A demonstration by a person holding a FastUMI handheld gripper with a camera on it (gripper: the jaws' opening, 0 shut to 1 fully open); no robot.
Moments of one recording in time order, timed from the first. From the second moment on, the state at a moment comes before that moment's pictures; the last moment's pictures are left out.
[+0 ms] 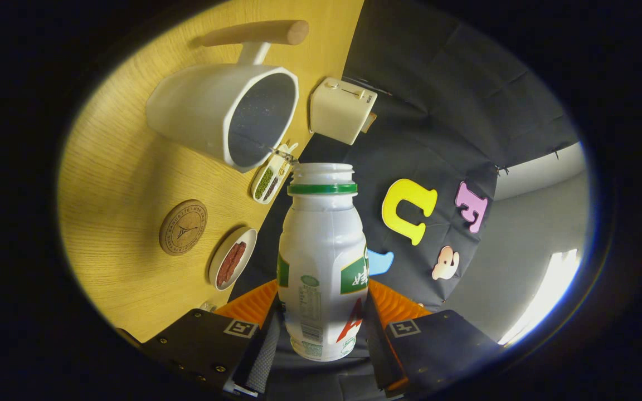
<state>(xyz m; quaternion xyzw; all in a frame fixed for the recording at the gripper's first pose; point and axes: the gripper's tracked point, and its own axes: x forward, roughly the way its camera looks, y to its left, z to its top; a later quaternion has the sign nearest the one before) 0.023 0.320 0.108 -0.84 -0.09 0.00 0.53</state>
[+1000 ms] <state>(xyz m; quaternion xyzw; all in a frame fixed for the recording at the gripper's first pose) 0.027 0.324 0.083 -0.83 -0.06 0.03 0.55</state>
